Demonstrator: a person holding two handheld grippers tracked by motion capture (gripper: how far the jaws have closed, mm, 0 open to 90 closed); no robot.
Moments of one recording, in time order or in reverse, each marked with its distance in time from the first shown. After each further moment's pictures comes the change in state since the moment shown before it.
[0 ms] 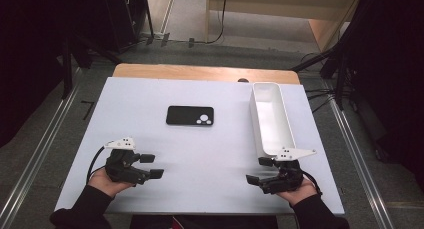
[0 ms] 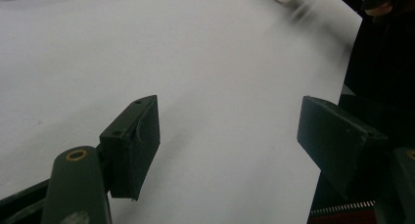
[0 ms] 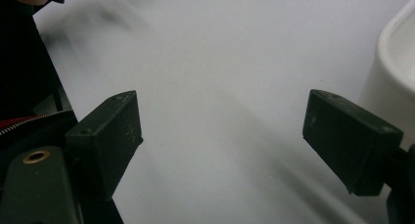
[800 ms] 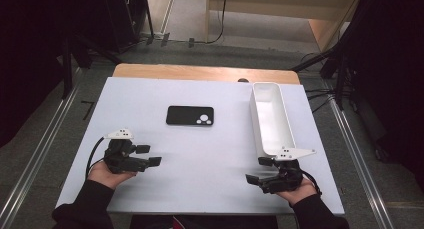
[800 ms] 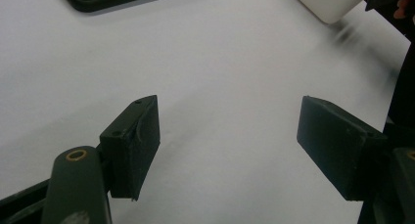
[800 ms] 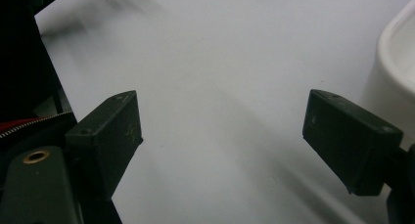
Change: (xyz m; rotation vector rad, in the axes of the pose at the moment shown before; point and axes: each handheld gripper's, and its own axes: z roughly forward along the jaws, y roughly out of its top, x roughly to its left) left arm 0.019 0.014 -0.001 -0.032 0.114 -0.074; right arm -0.001 0.000 0.001 -0.002 0.004 0.005
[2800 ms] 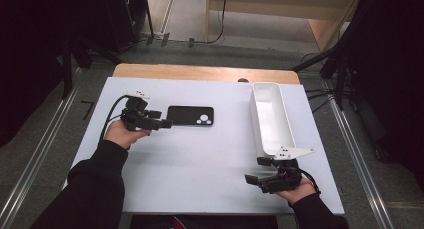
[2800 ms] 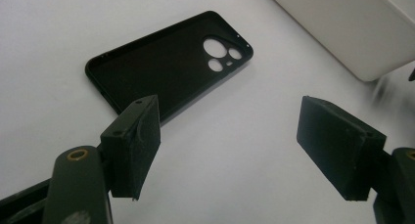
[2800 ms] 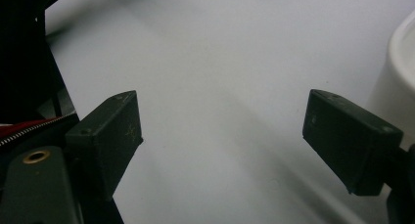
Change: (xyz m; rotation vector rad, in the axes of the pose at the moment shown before) left arm 0.045 0.096 0.038 0.021 0.021 0.029; right arm -0.001 0.001 0.002 0.009 0.014 -0.004
